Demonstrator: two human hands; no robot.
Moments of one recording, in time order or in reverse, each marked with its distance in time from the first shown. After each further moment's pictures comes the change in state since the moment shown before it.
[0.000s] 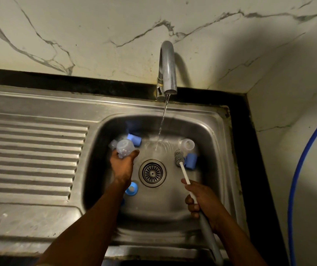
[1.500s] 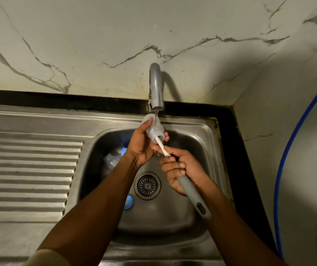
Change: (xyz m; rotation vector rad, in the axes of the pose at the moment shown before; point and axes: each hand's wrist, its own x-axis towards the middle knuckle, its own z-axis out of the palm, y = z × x) left_hand -0.016 0.111 0.089 -0.516 -0.834 -0.442; right_hand -0.026 -0.114 0.051 0.605 -0.541 0.162
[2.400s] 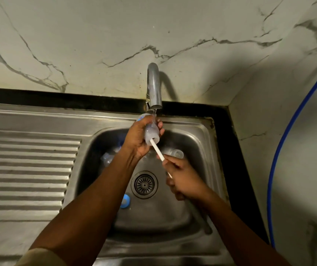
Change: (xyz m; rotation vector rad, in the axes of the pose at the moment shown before) left_hand -0.004 0.011 0.019 0.032 0.080 0.145; right_hand -0.008 0.021 -0.031 -1.180 0.397 -0.343
